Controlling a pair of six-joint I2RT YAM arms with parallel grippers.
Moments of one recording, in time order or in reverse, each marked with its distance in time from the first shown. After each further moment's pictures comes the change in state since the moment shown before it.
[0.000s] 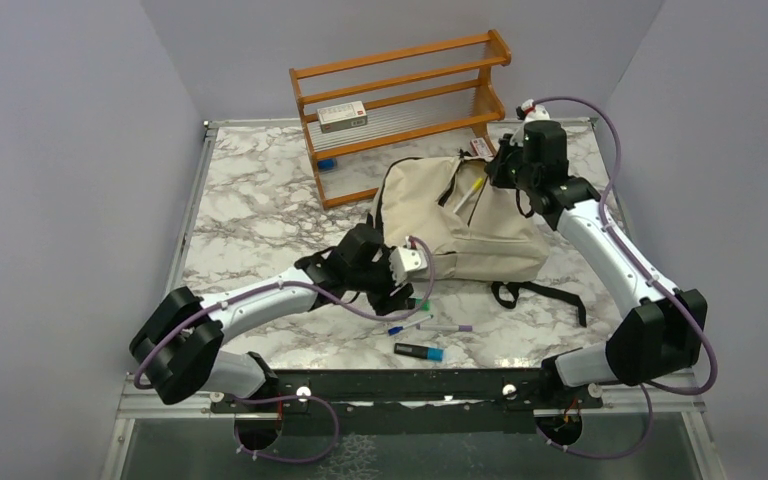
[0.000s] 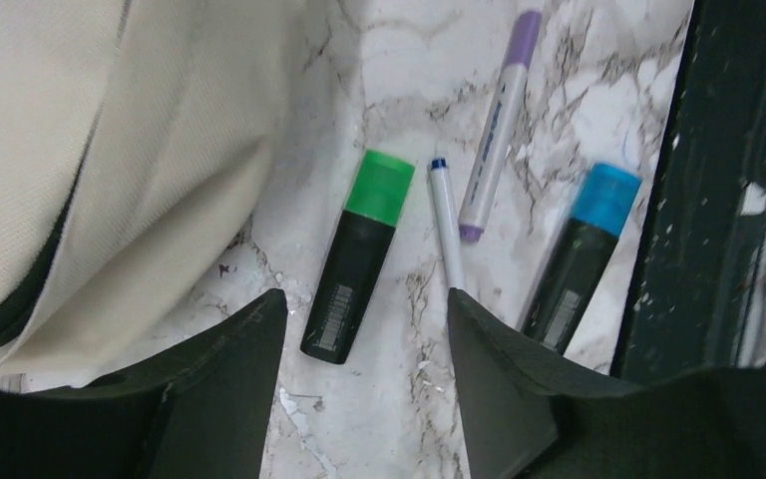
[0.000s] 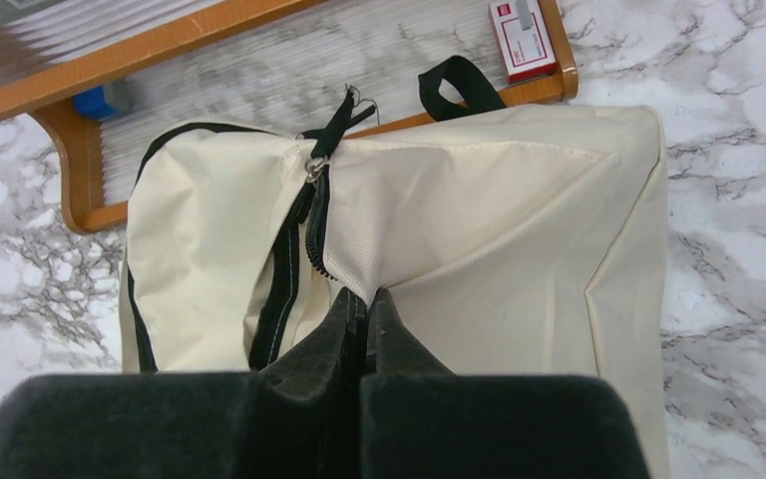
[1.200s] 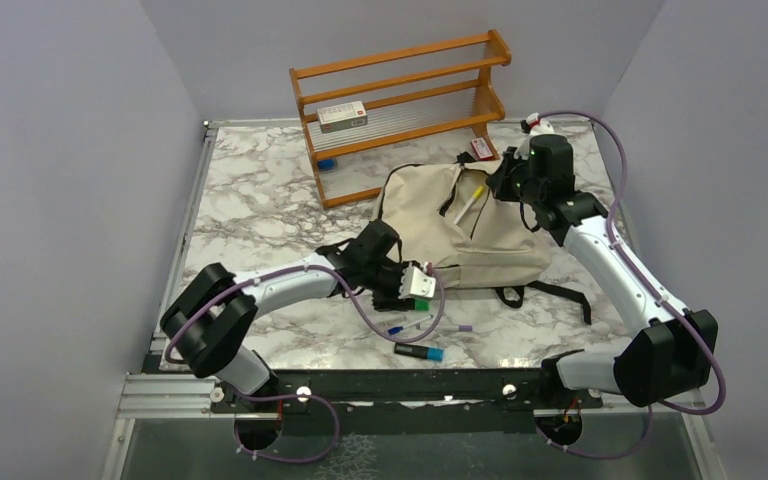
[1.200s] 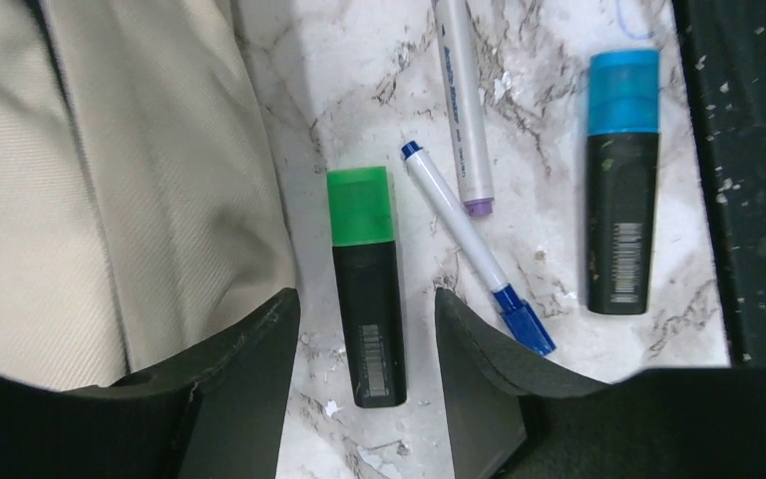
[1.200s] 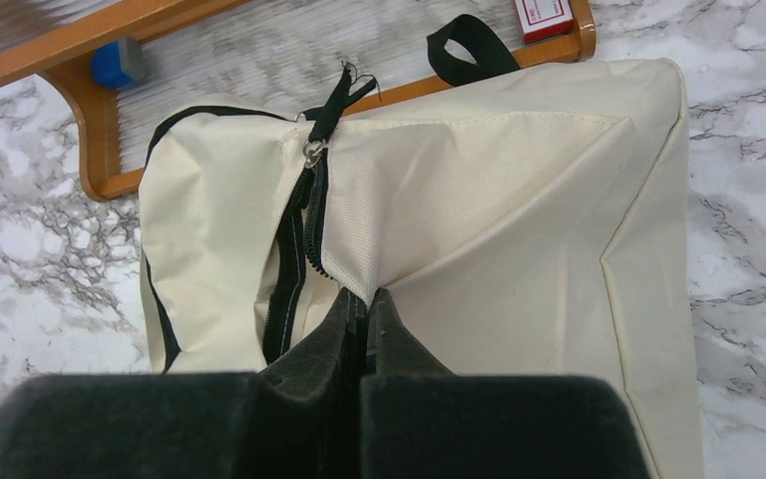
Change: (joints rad) left arm -0.003 0.202 0.074 -0.076 0.157 0.566; right arm 0.000 -0.108 -0.114 -0.006 -0.040 0.024
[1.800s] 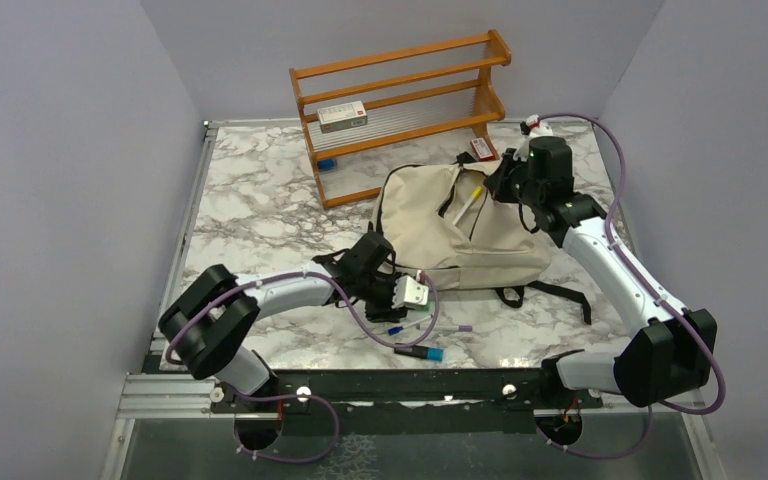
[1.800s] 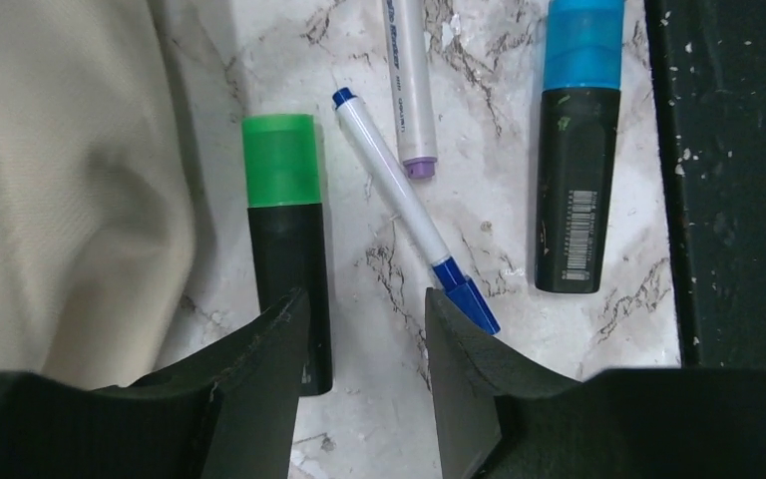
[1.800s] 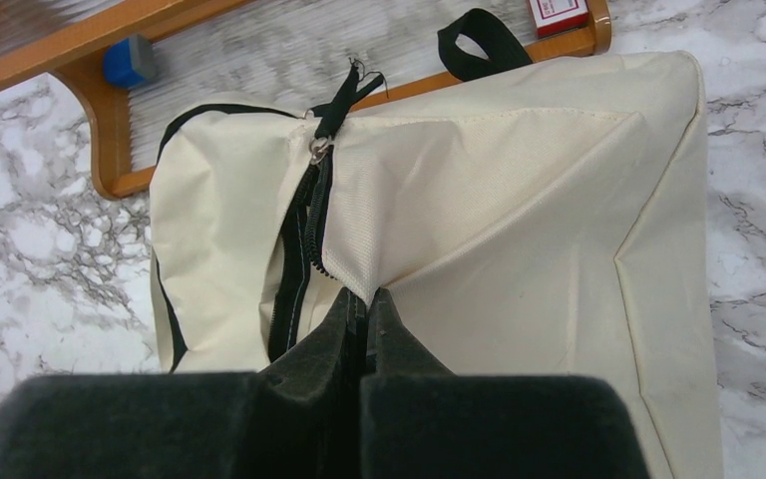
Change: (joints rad) left arm 0.000 -0.080 -0.116 0.028 0.011 -0.072; right arm 0.000 -0.003 -0.022 0.027 -0.030 0.018
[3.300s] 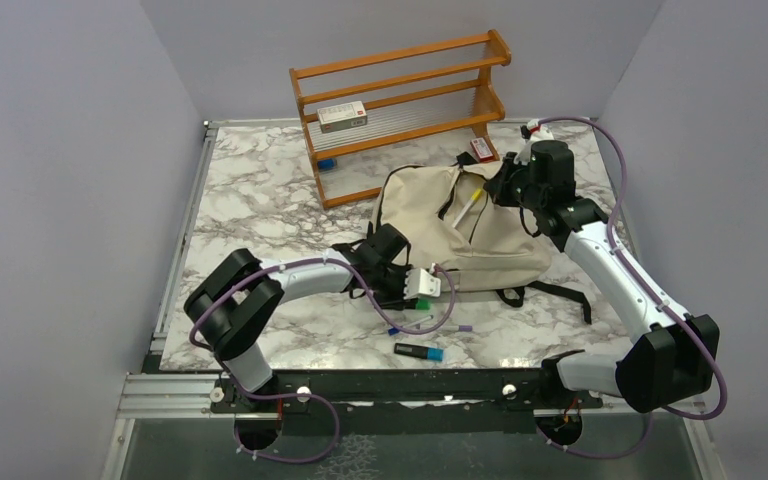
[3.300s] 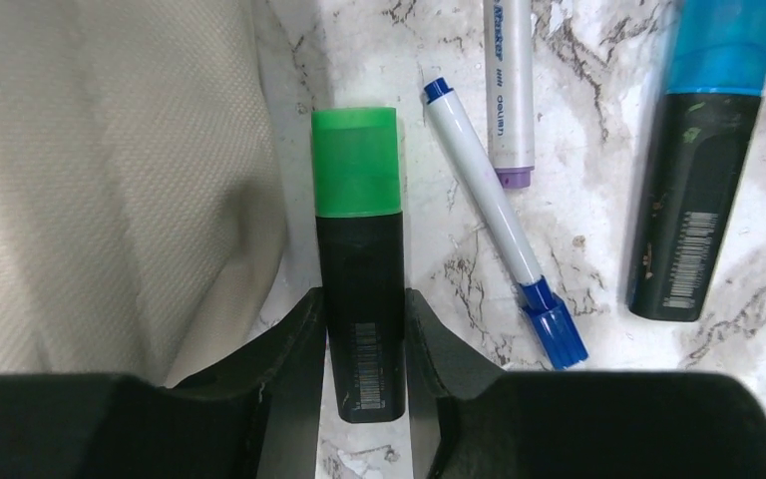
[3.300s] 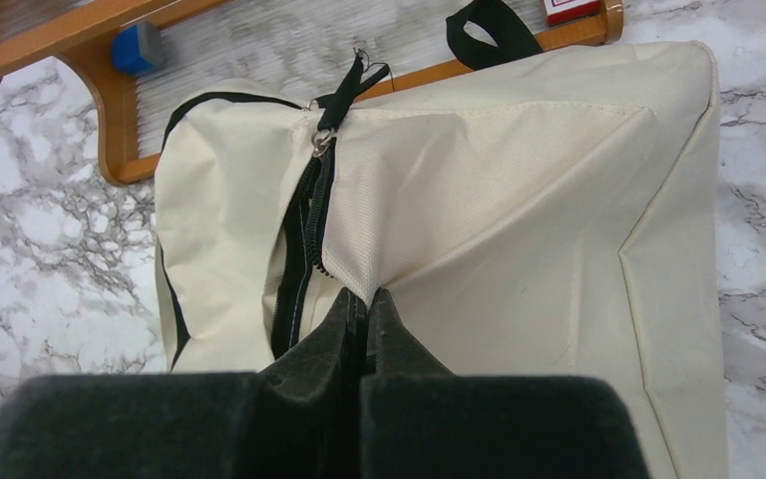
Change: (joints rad) left arm -0.011 0.190 0.154 -0.076 -0.106 0.021; right arm -0.002 -0.026 -0.029 0.001 -0.023 0.000
